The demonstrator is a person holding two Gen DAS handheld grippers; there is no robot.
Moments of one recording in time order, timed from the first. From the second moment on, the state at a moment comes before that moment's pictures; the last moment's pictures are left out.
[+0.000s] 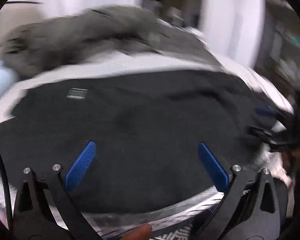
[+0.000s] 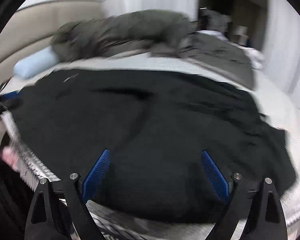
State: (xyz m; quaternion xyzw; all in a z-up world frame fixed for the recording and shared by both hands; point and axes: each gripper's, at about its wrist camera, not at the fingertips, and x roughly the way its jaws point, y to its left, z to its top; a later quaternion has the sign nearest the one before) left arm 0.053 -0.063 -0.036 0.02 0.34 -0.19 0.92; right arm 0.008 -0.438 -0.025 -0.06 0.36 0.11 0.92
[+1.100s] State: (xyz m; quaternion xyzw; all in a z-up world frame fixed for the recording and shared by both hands) left arm 0.169 -0.043 -0.068 -0.03 0.44 -0.17 0.88; right arm 0.104 -0.496 -0.058 -0.07 0.44 -0.02 0.90
